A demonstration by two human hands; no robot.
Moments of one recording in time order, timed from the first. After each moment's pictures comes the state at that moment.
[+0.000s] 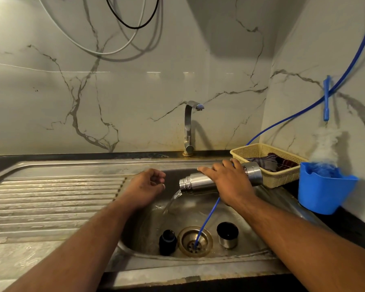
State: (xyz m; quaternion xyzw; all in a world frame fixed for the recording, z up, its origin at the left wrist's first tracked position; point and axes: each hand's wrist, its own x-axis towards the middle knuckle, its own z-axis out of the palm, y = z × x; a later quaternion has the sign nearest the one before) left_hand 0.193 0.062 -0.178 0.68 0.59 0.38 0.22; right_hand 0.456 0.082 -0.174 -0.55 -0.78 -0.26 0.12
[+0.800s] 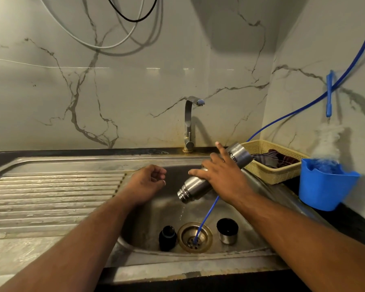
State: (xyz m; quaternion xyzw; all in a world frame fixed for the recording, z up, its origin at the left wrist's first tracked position) left_hand 0.196 0.060 -0.176 0.68 0.59 0.37 0.22; right_hand 0.445 0.080 -0.168 -0.46 -0.81 -0.35 0.04
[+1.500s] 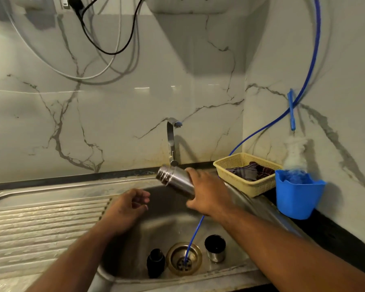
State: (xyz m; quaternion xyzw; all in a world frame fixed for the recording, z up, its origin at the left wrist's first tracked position) left_hand 0.194 0.043 -0.170 0.70 0.59 0.34 0.19; right_hand 0.449 0.074 -0.155 -0.58 -0.78 -0.10 0.23
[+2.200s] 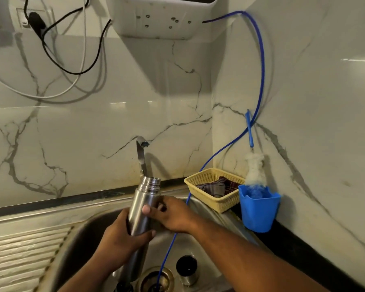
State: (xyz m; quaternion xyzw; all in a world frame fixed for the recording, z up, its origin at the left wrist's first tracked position) left_hand 0.276 0.042 -0.175 0.69 0.58 0.40 0.19; right_hand 0.459 0.062 -0.144 -0.51 -0.74 0.30 0.32
